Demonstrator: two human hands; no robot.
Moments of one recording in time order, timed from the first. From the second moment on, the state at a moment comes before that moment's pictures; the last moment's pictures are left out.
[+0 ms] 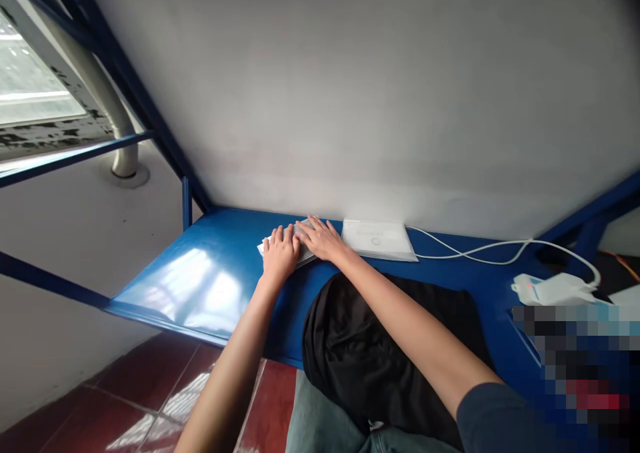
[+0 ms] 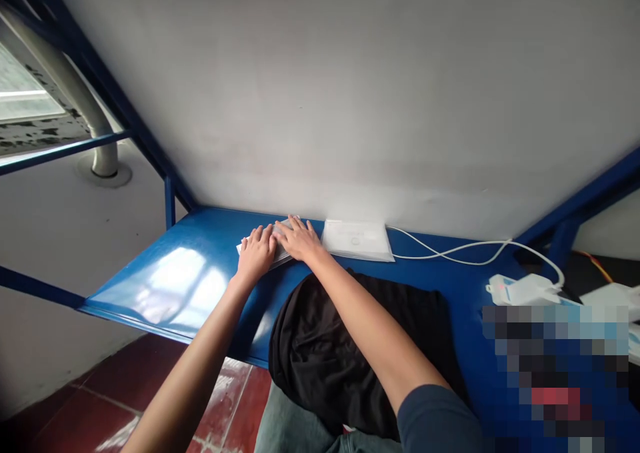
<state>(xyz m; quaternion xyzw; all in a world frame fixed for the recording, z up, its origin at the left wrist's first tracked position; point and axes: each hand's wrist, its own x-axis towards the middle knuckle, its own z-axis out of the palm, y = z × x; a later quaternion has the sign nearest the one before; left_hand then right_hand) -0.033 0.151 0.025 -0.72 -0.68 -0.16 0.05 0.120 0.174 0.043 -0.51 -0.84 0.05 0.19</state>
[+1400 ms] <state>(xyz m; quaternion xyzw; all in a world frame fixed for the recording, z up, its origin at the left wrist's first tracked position) 0.127 0.090 -0.001 -0.89 -0.45 -0.06 -0.01 0.388 0.026 -0.014 -0.65 -0.74 0.05 0.17</state>
